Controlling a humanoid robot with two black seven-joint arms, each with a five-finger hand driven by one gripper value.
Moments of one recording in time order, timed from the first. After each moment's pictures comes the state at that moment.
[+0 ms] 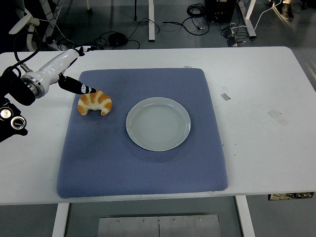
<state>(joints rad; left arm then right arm) -0.86 0.69 -0.47 -1.45 1.25 0.21 0.25 -0.08 0.00 0.05 0.15 -0.11 -0.06 0.21</state>
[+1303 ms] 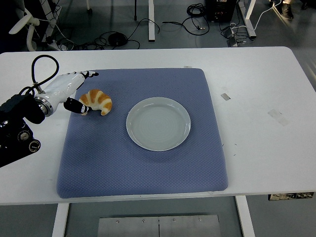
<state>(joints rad) -0.95 0.64 -0.13 -1.33 1.38 0.38 0.23 -0.08 0.00 0.05 0.15 -0.11 -0.06 0.21</state>
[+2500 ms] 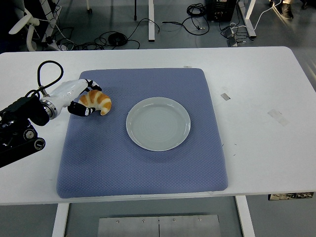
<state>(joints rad) -0.95 0.60 -0.12 -1.25 1.31 0.34 0.19 -0.08 0.00 0.05 0.15 -0.11 -0.06 0.21</state>
